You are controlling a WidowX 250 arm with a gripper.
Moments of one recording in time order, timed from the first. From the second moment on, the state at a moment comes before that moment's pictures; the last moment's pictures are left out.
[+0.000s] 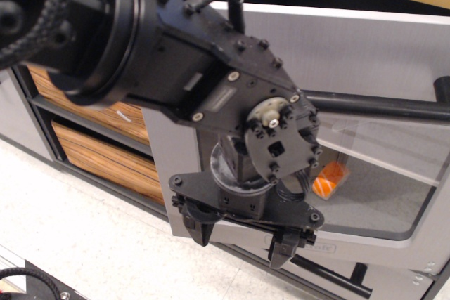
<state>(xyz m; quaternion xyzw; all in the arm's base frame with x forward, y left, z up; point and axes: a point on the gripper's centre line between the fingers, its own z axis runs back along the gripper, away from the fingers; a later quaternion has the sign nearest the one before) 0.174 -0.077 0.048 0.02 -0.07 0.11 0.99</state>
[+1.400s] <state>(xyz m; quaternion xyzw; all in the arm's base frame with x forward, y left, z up) 0.213 -0.053 0.045 0.00 -0.07 0.23 0.97</state>
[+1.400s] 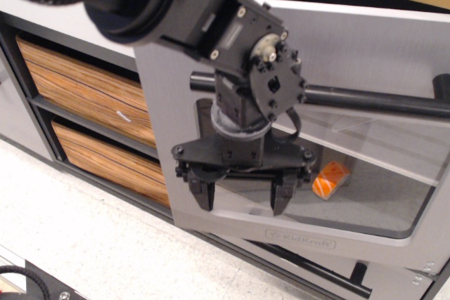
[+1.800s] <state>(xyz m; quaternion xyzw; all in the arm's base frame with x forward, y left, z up) 0.233 -0.050 0.046 0.00 -0.07 0.25 0.96</state>
